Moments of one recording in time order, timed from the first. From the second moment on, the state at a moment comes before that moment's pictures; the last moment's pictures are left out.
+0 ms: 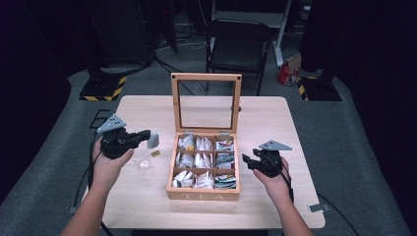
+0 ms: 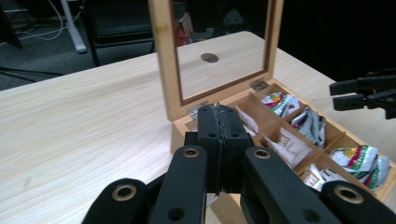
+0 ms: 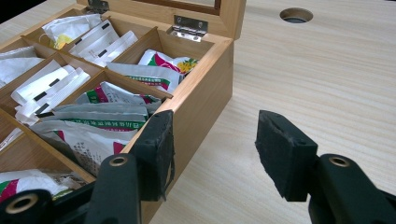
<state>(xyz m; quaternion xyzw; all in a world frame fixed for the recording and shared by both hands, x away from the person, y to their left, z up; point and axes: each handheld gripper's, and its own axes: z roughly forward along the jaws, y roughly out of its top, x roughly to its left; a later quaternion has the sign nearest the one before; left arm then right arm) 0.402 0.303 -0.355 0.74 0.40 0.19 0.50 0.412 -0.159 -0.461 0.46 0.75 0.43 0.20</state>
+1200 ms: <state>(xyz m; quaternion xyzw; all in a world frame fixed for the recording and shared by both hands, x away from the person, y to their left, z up) 0.416 0.348 -0.389 0.71 0.47 0.20 0.47 0.414 -0.153 -0.466 0.46 0.76 0.42 0.19</state>
